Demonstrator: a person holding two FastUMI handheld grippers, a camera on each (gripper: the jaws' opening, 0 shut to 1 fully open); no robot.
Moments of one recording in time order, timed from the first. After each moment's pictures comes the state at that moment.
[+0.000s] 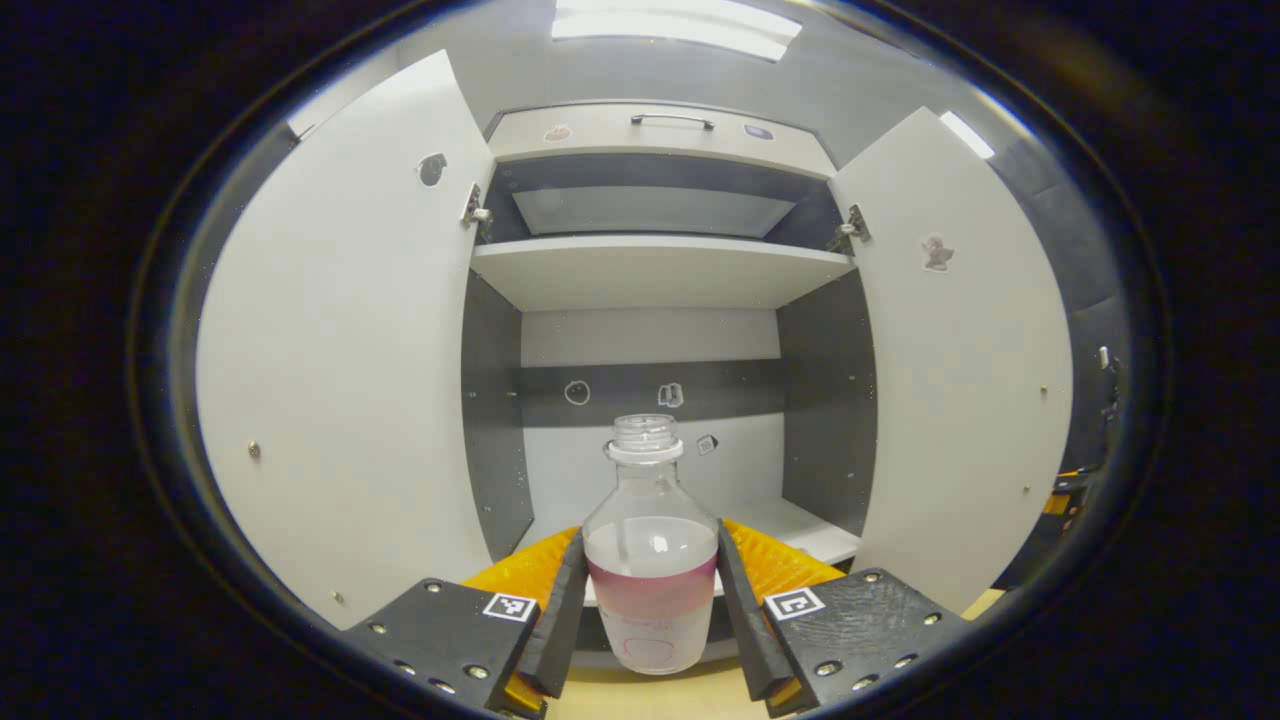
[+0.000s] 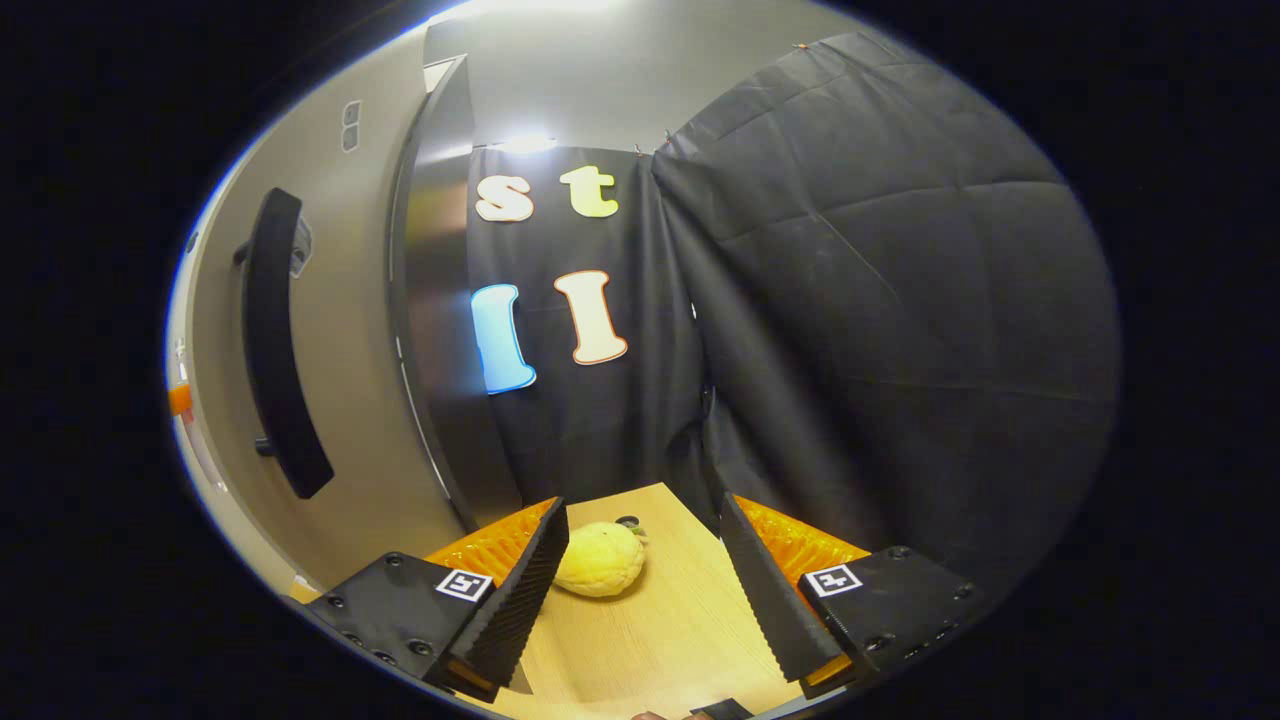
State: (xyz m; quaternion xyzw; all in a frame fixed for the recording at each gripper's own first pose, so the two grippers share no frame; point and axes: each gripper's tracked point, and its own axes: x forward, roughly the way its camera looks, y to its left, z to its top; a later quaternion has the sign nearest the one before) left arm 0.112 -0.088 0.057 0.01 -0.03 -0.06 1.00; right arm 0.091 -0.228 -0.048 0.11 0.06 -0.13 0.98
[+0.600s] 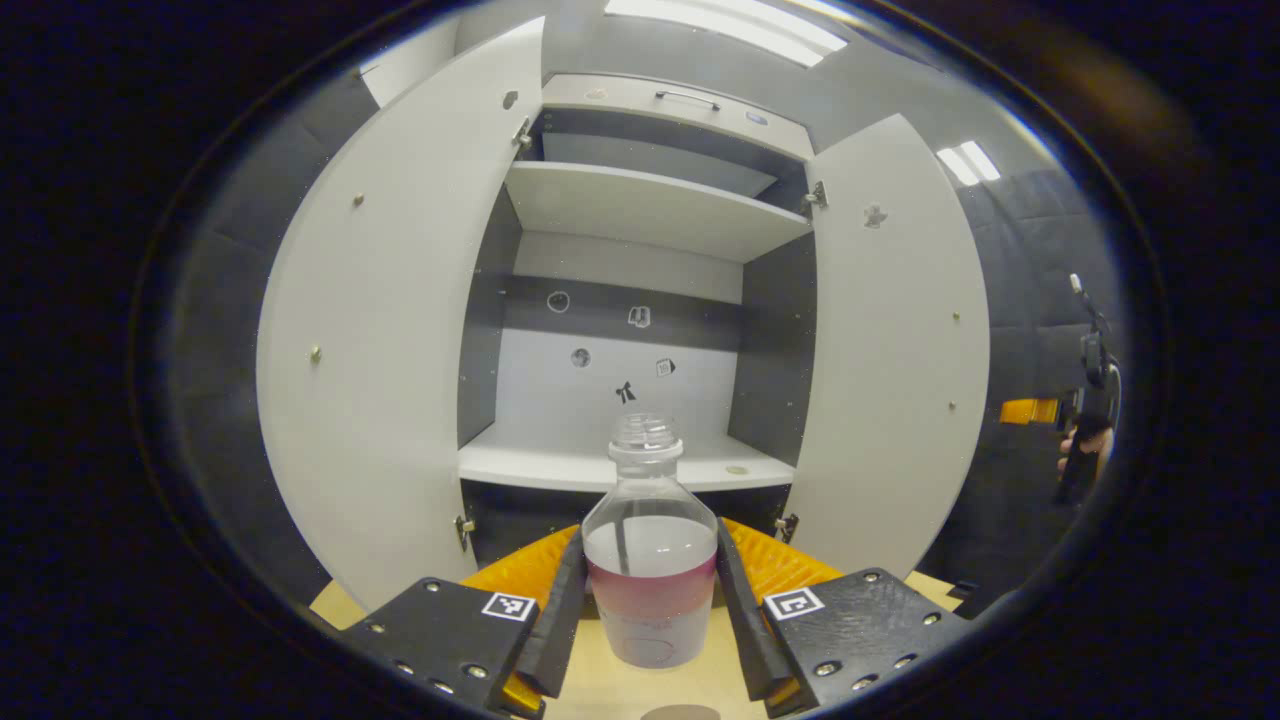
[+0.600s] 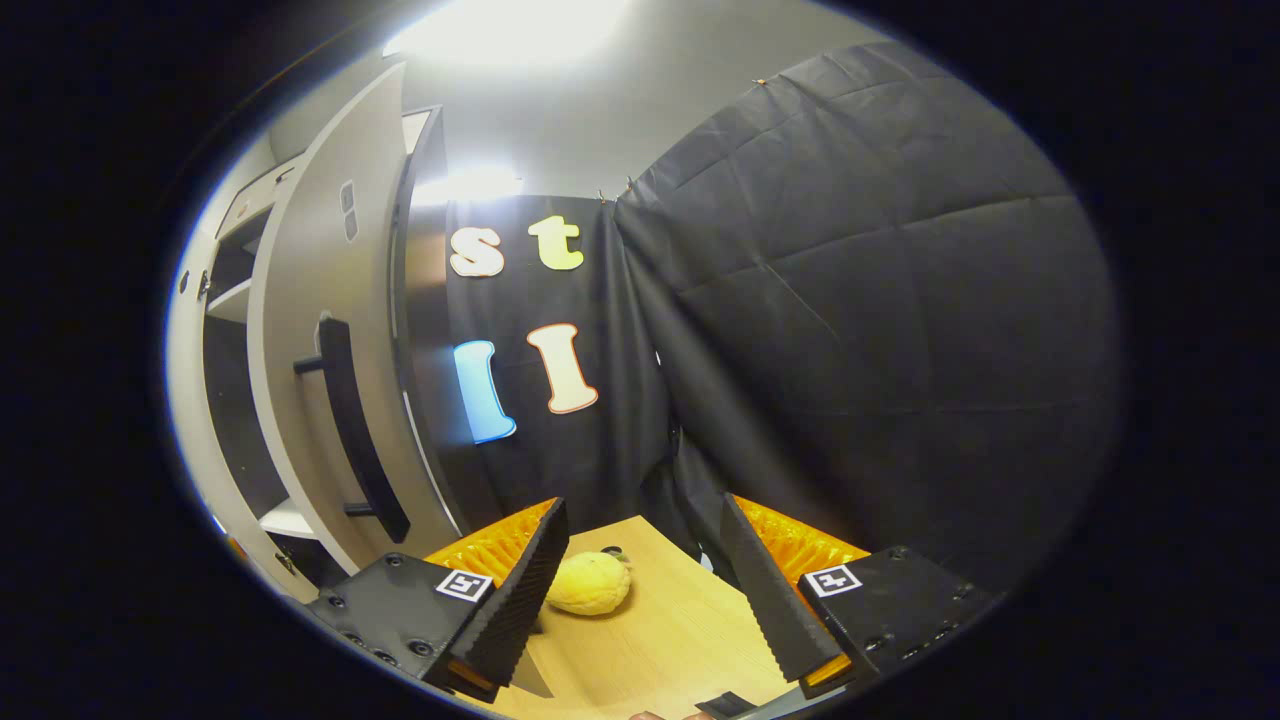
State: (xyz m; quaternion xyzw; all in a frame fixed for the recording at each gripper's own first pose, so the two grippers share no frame) left arm 0.037 -0.098 -0.081 -0.04 0.03 -0.09 0.99; right arm 0.029 -0.232 0.011 0.13 -0.01 -0.18 0.98
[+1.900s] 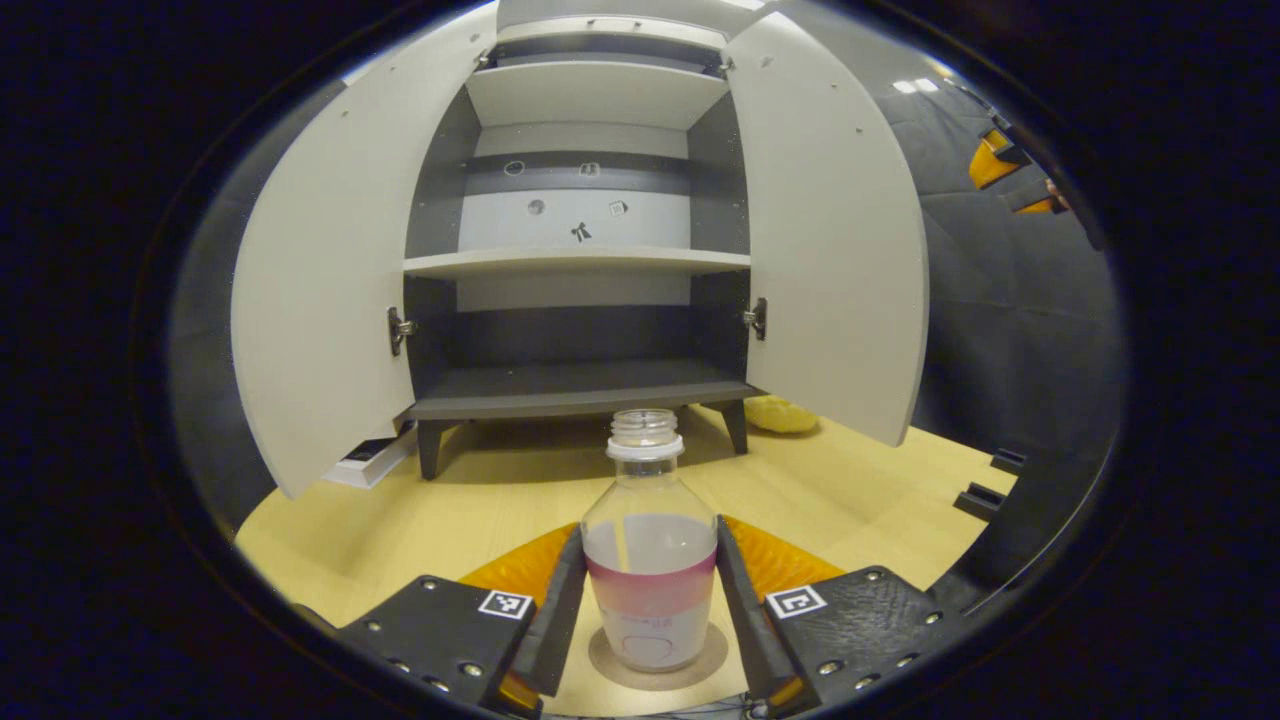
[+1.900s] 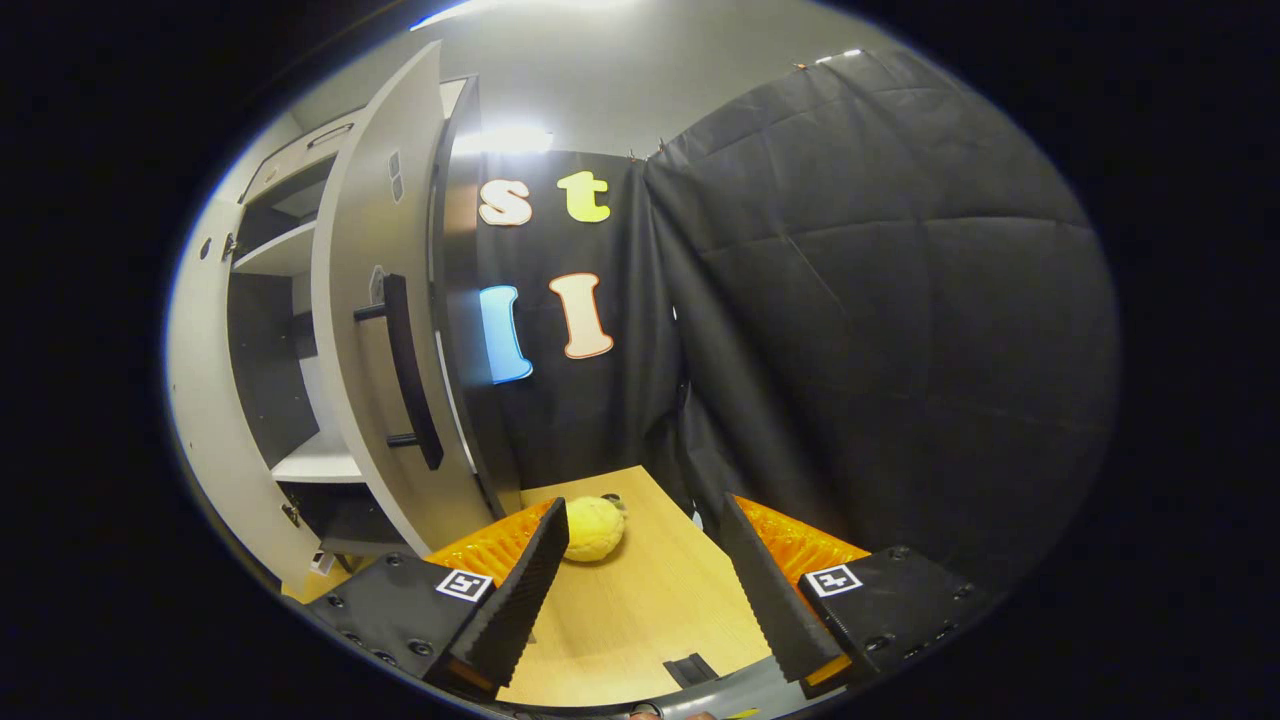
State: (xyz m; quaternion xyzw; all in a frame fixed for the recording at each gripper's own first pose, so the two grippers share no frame) left arm -0.014 -0.175 -0.321 0.01 0.12 -0.12 0.98; right arm -0.011 -0.214 -0.014 0.10 0.09 -0.15 0.98
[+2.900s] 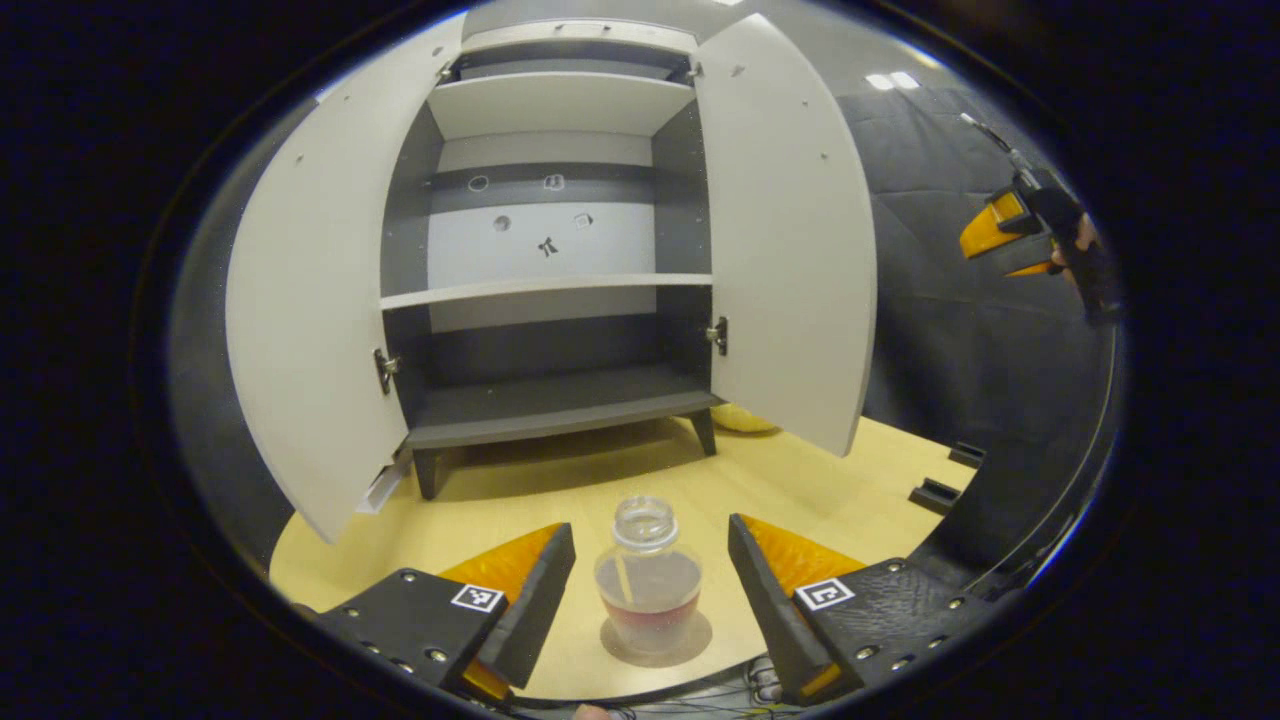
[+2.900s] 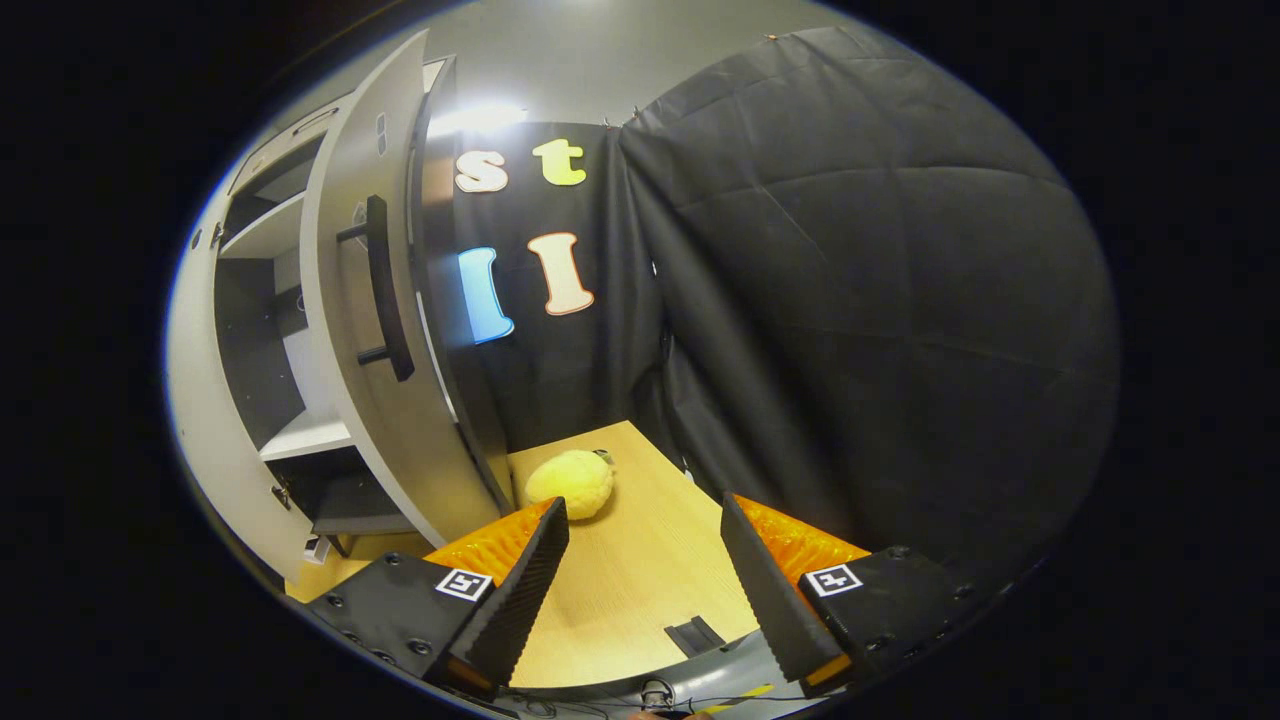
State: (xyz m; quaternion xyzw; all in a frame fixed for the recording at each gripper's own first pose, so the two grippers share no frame) left arm -0.028 -0.179 -0.243 0.03 0.12 -0.20 0.97; right arm -0.034 -0.209 -0.078 0.13 0.14 -0.17 0.97
